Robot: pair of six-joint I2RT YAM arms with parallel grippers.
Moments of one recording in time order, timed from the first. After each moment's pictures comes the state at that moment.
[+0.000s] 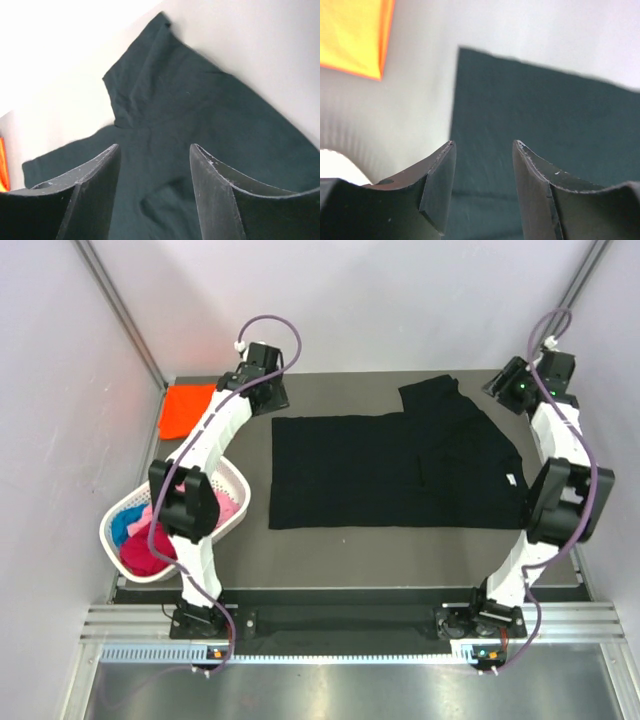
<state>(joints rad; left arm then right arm) -0.32 1.92 1.87 -0.75 -0.25 -0.50 -0.27 1.80 1.55 -0.32 -0.29 0.43</state>
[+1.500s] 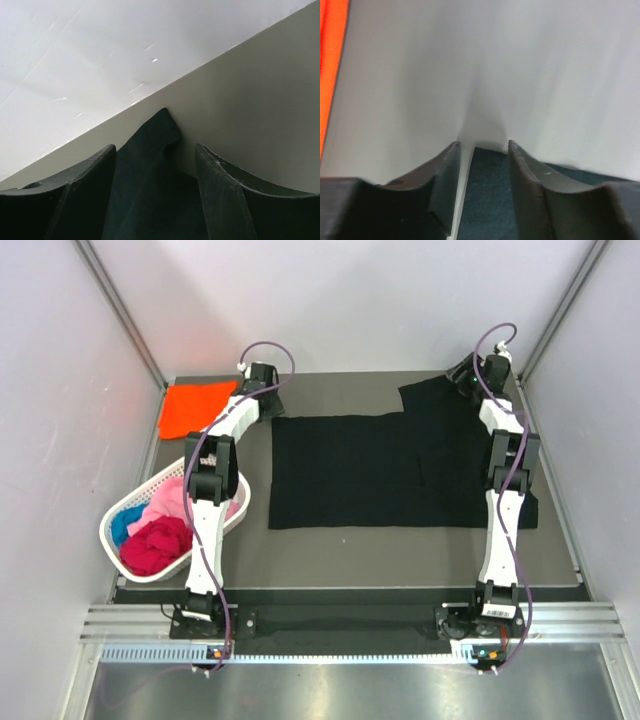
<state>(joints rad) -0.18 2.47 2.10 -0.46 -0.17 -0.50 -0.14 2.71 2.31 0.05 -0.22 0.63</state>
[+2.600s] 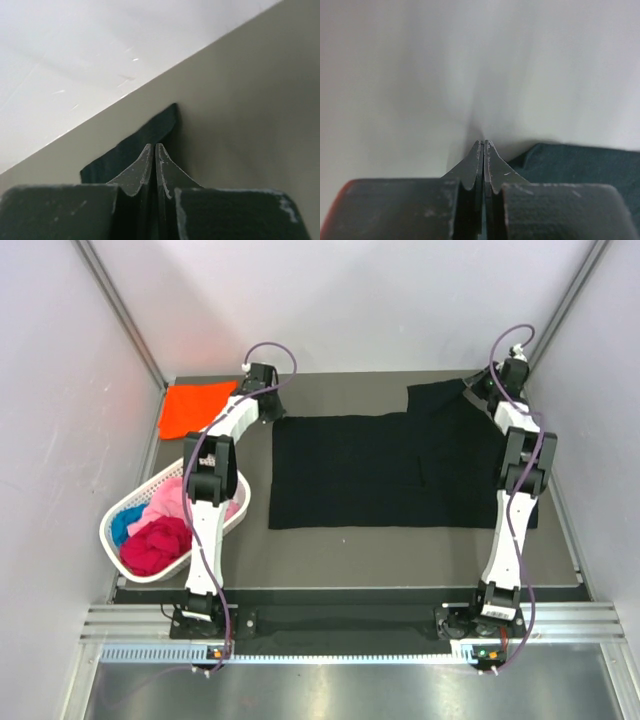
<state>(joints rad) -0.18 2.45 2.09 -0.47 -0.04 -0.47 -0.21 2.62 2.16 0.10 -0.32 0.62</state>
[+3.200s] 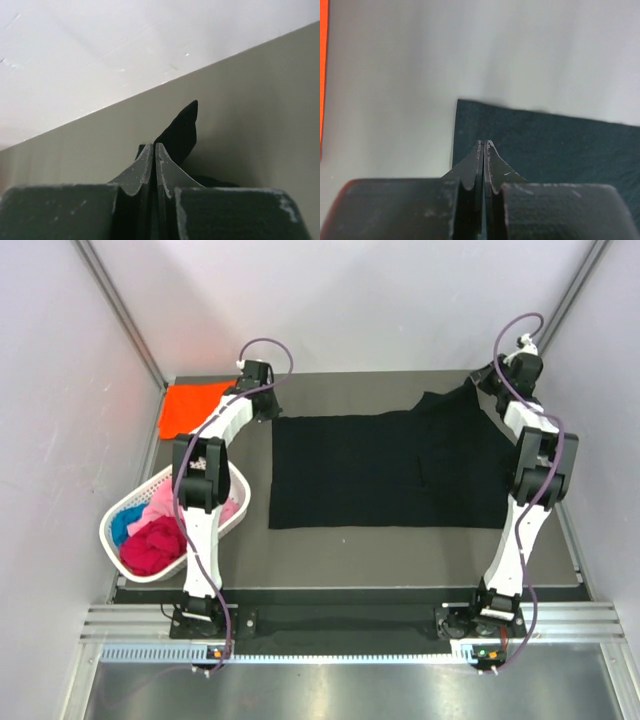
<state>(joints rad) -0.18 2.30 1.95 -0.46 -0.04 -0.46 -0.22 2.30 1.80 0.20 -0.37 0.51</state>
